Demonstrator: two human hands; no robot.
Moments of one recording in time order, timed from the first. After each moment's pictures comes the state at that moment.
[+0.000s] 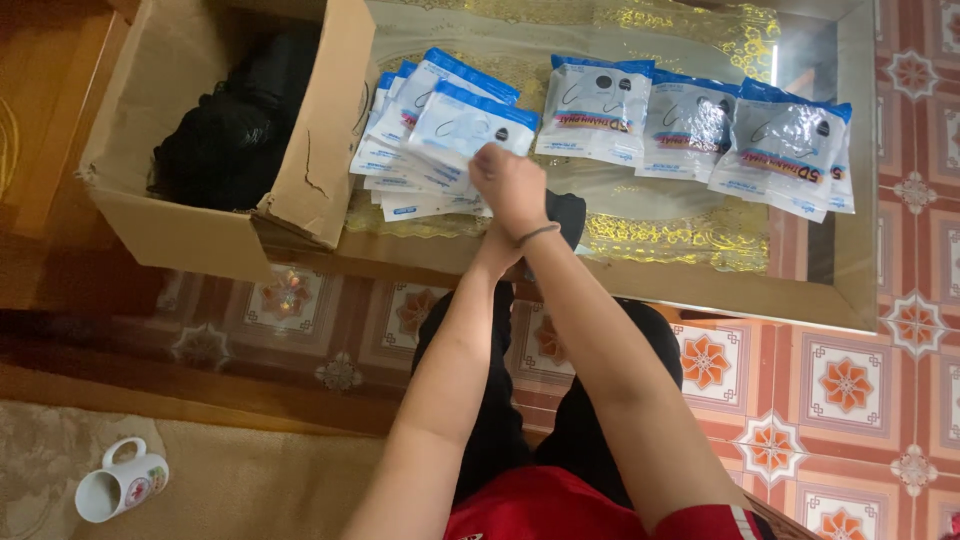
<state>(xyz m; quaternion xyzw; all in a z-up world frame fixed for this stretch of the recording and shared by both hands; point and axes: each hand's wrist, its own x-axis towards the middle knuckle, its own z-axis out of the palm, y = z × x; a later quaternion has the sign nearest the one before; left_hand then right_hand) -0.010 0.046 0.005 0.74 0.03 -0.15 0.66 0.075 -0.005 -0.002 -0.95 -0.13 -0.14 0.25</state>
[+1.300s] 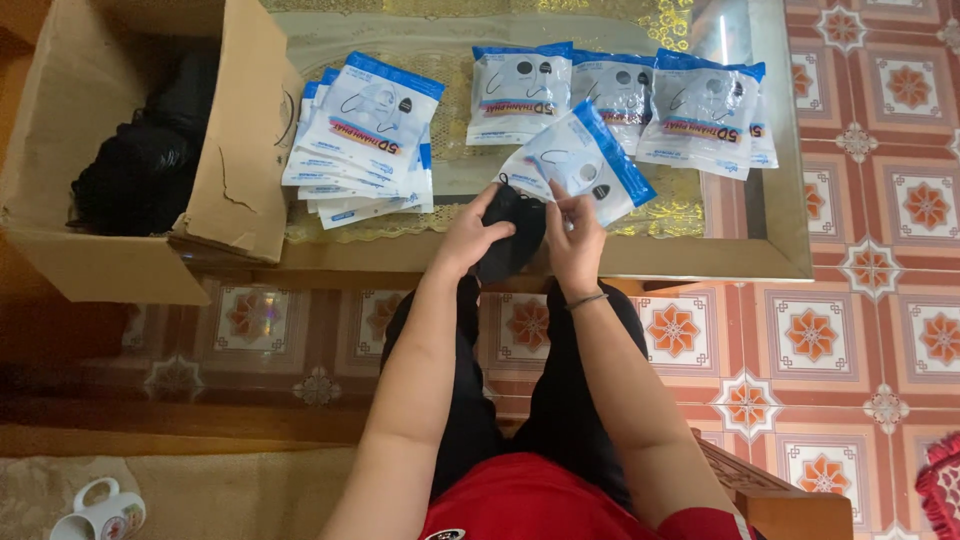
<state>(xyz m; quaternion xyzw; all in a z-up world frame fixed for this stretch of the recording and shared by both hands) -0.012 0.002 0.003 0.72 0.02 -0.16 0.67 -0.042 -0.176 0.032 -0.82 0.00 -0.24 0.51</state>
